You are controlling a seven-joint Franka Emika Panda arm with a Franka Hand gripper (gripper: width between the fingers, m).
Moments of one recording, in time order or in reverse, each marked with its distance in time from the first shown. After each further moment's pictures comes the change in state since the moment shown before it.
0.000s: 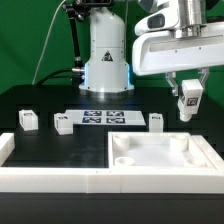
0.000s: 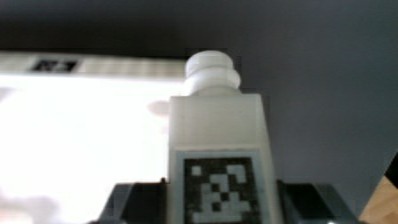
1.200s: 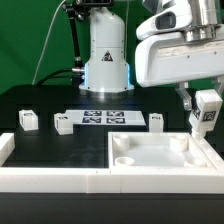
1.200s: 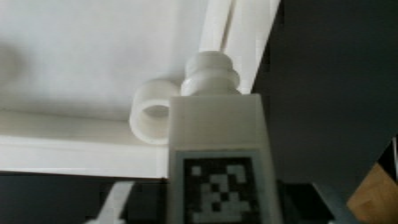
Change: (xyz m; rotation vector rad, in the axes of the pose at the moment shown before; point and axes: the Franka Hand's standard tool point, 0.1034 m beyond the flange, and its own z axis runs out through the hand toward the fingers) arm 0.086 0.016 0.026 0.017 0.045 -0.087
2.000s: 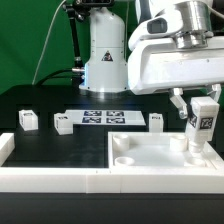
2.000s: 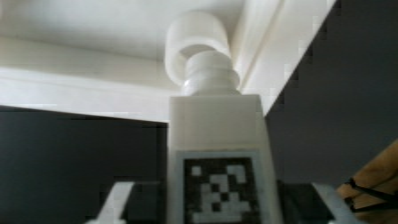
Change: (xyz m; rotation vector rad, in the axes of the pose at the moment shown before) arm 0.012 0.015 0.005 -0.054 0.211 -0.026
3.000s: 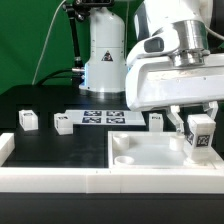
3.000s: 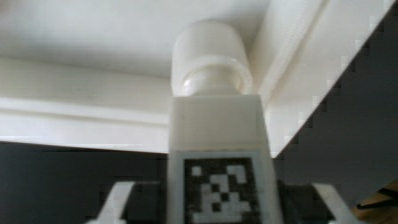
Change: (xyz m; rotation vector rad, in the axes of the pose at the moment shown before) arm -0.011 0.006 0.025 -0.015 0.036 0.010
